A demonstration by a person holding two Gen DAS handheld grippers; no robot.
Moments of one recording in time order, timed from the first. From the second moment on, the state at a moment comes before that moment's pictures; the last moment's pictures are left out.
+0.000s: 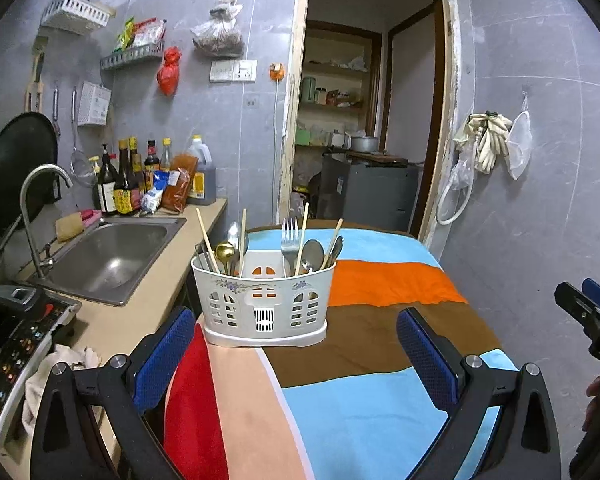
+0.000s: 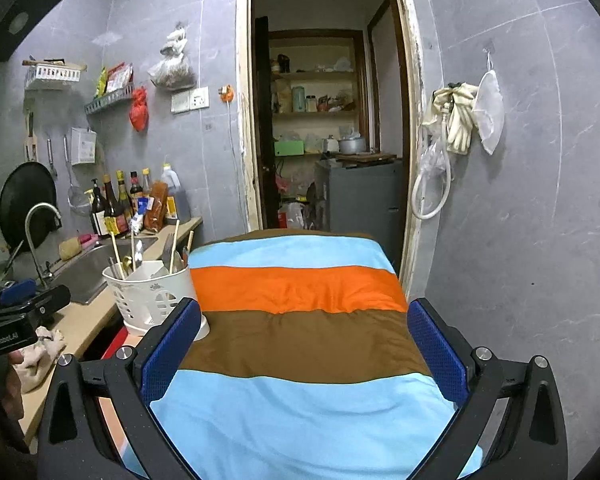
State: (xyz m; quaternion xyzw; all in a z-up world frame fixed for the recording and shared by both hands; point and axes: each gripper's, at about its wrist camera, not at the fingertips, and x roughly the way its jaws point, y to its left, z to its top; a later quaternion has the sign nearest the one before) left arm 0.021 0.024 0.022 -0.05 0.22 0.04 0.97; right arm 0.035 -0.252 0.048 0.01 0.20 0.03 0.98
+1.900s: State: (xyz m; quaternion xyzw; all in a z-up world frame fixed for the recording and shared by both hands) left arm -0.016 0.013 0.032 -0.04 0.19 0.05 0.98; right arm 0.003 -0.263 0.055 0.01 0.19 0.05 0.98
